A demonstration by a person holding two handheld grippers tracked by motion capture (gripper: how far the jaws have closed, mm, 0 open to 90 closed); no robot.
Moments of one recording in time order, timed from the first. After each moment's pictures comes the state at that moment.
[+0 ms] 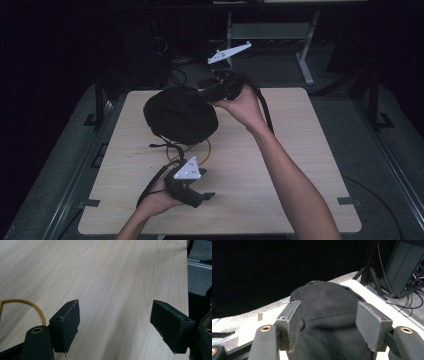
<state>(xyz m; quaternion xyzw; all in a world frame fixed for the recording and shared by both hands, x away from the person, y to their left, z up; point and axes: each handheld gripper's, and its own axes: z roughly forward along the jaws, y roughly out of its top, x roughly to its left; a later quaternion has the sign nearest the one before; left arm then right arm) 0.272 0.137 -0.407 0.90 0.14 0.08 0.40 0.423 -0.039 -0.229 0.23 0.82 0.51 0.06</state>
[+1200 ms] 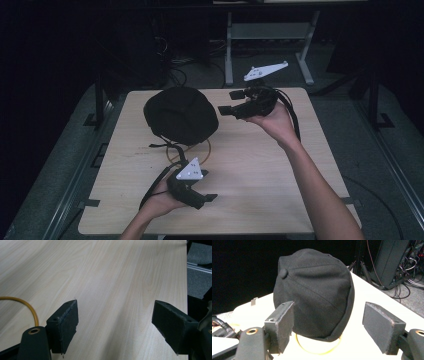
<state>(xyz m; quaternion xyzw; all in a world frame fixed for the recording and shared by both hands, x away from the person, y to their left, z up) 0.272 0.132 -0.413 0.90 0.15 0.07 0.41 0.402 -0.115 -0.264 0.25 0.82 0.51 0.07</state>
